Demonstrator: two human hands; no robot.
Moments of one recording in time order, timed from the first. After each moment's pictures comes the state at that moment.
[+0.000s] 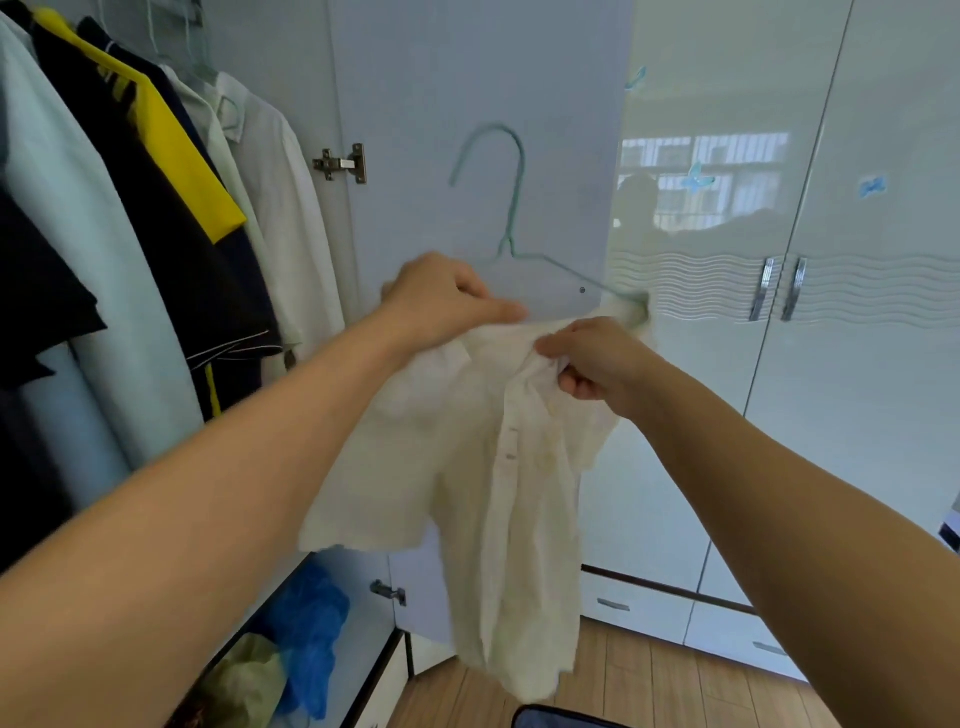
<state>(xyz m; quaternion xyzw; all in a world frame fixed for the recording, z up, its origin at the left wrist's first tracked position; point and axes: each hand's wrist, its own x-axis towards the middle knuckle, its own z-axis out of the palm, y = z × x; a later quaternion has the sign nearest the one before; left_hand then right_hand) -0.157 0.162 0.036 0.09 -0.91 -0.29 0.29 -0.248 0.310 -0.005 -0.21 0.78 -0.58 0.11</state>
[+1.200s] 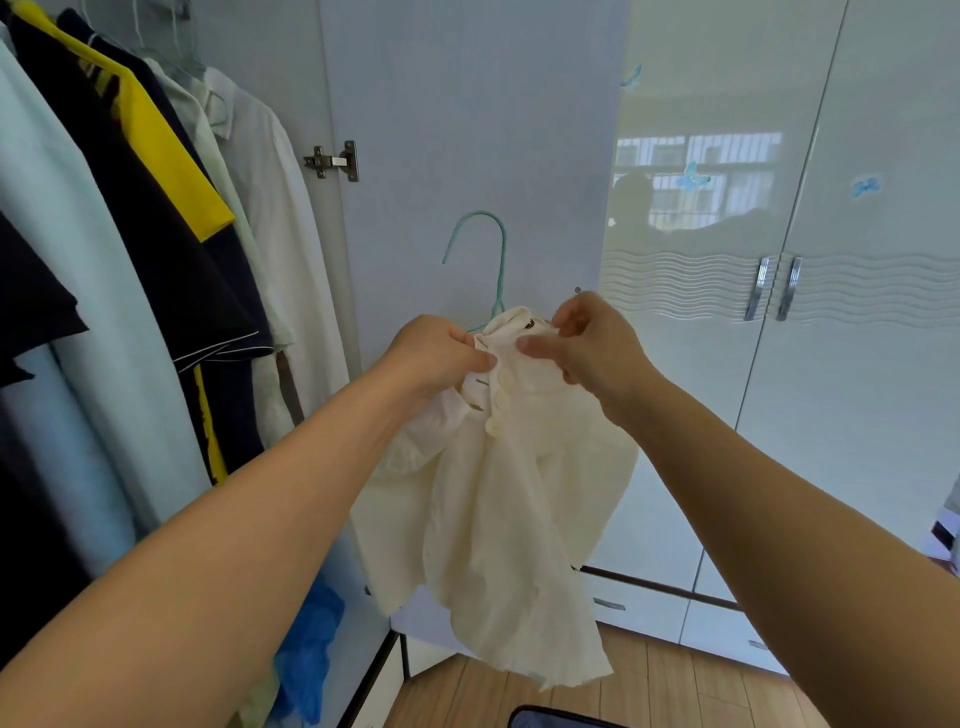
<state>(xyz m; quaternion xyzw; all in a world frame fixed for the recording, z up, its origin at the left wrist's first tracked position) -0.169 0.161 -0.005 0.16 -0.85 -0.45 0.20 -0.243 0.311 -0.009 -0.26 0.76 -0.59 -0.03</state>
